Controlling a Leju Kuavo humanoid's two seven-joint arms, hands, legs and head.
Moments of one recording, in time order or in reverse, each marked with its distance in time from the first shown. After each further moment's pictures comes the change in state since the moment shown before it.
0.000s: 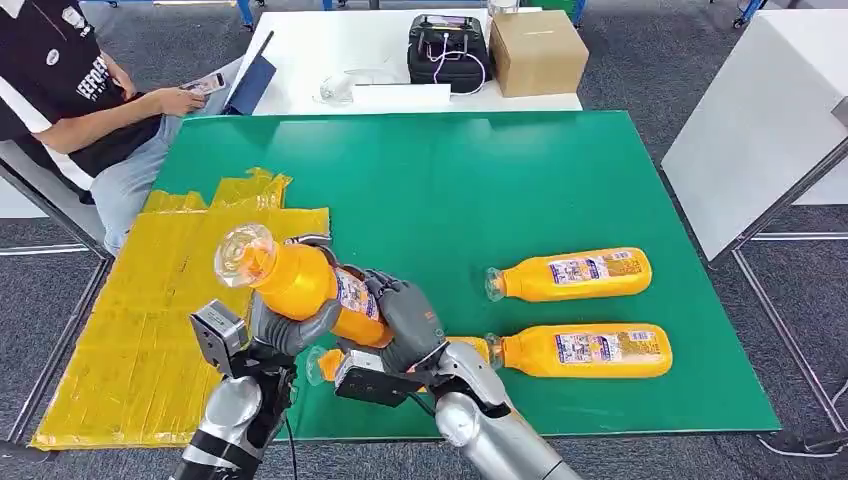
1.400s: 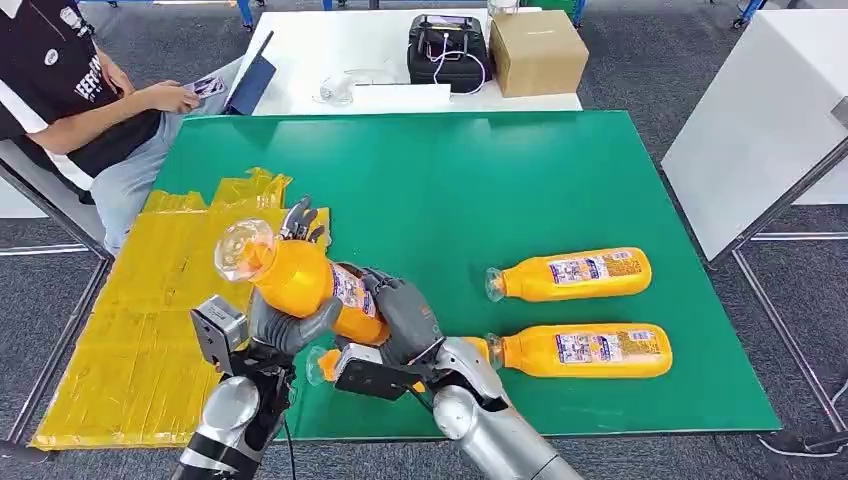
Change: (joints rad) left arm 0.009 0.000 -0.006 -0.021 0.012 -0.016 0.027; right arm -0.022 0.019 -0.011 0.045 -0.018 0.048 -0.019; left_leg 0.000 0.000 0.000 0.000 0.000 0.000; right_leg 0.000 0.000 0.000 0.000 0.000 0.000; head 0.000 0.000
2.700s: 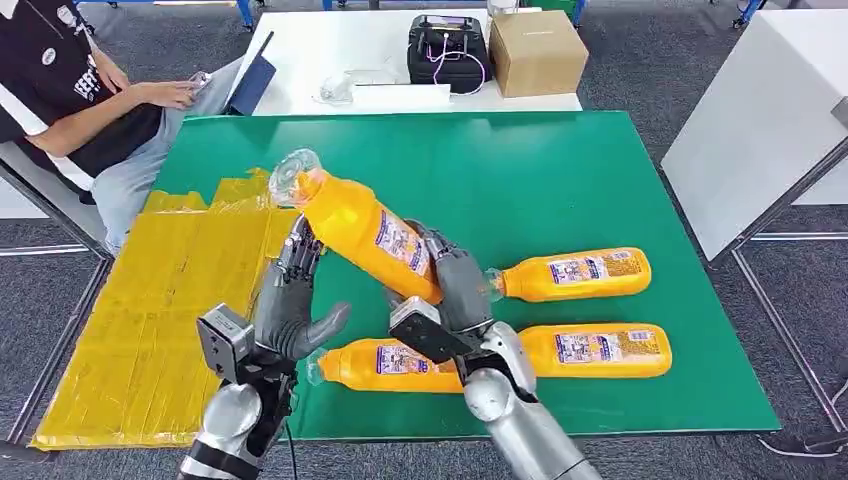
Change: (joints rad) left arm 0.024 -0.011 -0.002 -0.043 -0.031 0.000 0.006; right arm 0.050 -0.014 -0.196 -0.127 -0.033 -0.099 0.026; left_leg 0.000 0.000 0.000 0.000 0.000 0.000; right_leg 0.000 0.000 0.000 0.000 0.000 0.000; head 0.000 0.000
